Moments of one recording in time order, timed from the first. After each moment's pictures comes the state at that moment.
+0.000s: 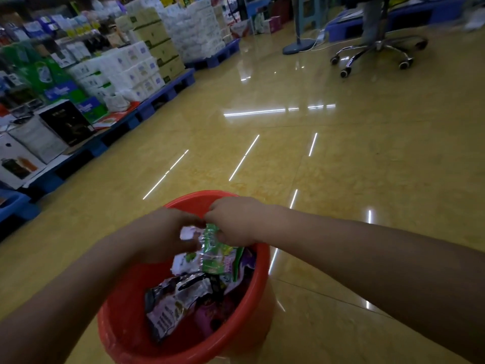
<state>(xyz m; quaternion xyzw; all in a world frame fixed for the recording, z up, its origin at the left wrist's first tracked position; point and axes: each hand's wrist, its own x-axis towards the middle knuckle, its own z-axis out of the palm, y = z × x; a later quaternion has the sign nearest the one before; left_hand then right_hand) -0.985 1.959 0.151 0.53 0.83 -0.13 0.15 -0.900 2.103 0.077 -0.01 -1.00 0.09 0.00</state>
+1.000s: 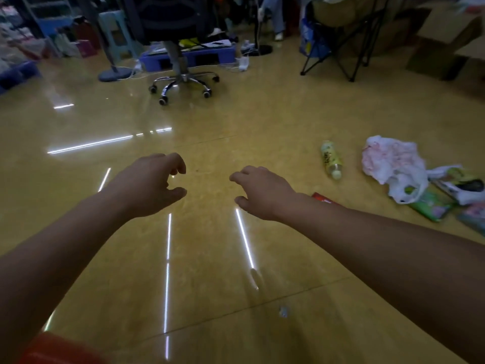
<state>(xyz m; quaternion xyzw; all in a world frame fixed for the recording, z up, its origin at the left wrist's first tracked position) -0.773 2.230 0.135 0.76 0.64 0.07 0.03 -0.544 2.279 0.059 -0.49 -0.87 0.06 0.09</state>
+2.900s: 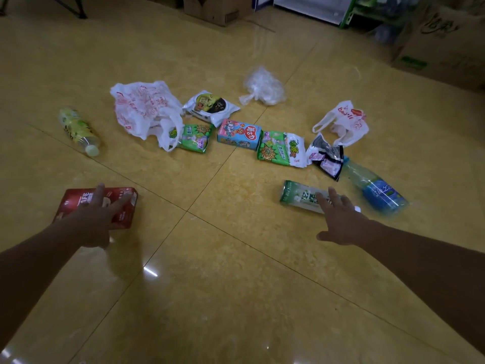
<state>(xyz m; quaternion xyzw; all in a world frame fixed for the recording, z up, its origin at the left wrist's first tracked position) -0.406 2.360 -0.114 0.88 0.38 -0.26 0.06 -0.035 1.980 -0.101 -0.89 -0.37 0.22 -0.15</state>
